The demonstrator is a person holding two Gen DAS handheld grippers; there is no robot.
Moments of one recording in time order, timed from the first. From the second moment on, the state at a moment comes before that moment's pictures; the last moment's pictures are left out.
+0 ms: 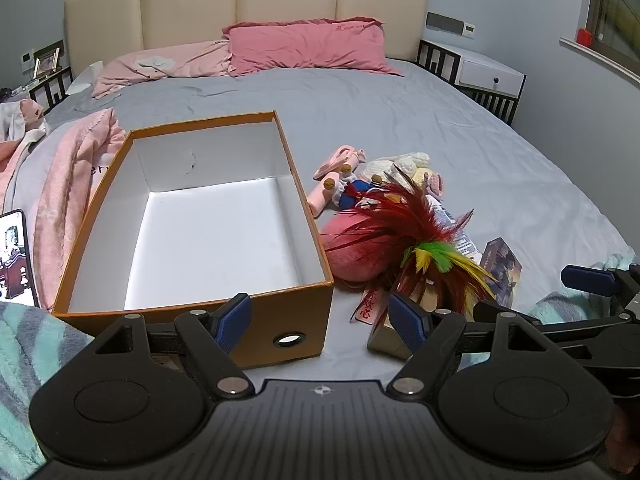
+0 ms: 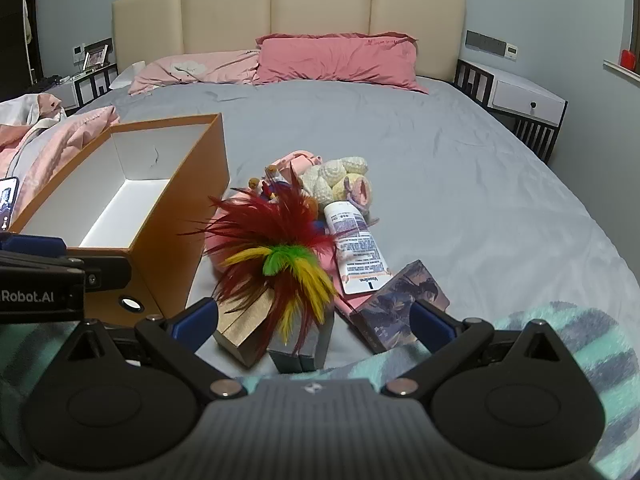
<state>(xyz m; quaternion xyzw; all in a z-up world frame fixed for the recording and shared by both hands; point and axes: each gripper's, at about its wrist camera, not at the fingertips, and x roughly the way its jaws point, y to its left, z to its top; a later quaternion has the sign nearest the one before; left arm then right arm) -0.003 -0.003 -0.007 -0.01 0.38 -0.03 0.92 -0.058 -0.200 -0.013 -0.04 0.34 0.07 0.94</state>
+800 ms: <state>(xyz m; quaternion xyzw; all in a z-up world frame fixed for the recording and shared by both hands) 0.009 -0.012 0.003 0.00 0.38 -0.08 0.92 -0.044 -0.212 -0.006 -0.04 0.35 0.06 0.93</state>
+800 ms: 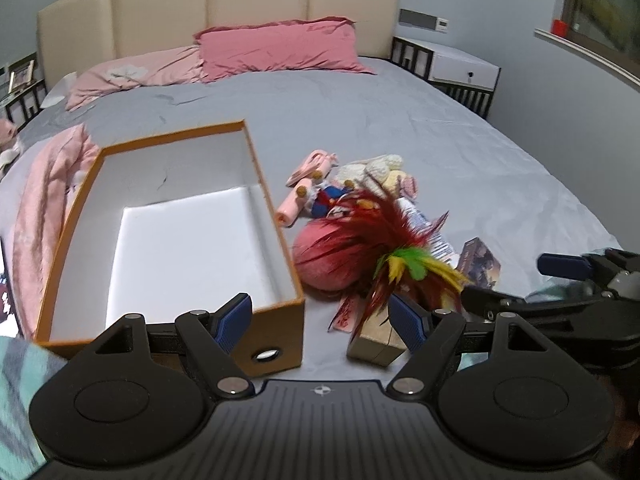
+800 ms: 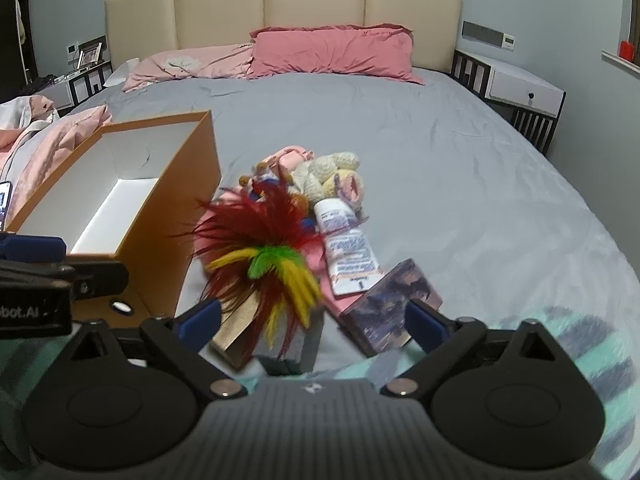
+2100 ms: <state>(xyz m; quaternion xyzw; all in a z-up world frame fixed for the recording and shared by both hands) 0.268 -0.038 -0.061 -0.10 0.59 -0.10 0.79 0.192 -0.221 -0.042 -0.17 0.42 0.24 0.86</state>
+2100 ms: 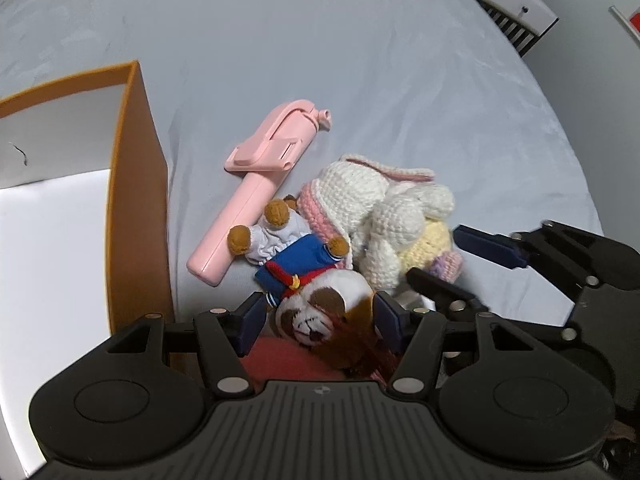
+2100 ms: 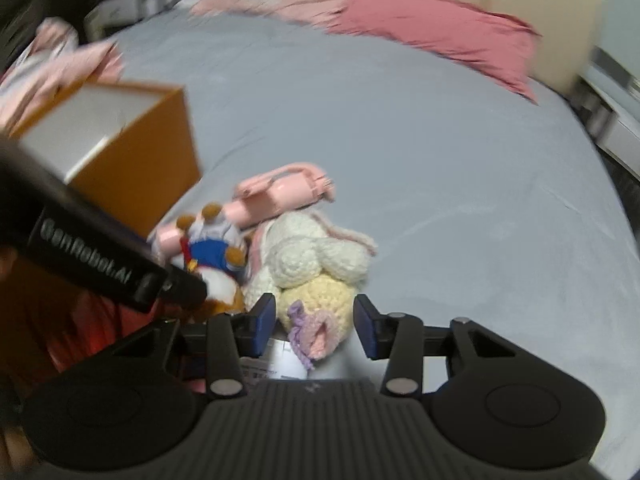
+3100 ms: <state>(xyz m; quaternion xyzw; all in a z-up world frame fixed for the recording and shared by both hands) 0.287 -0.034 -0.092 -0.16 0.58 -0.08 0.79 0.196 -0.265 -0.056 -0.11 0.42 0.16 0.89</state>
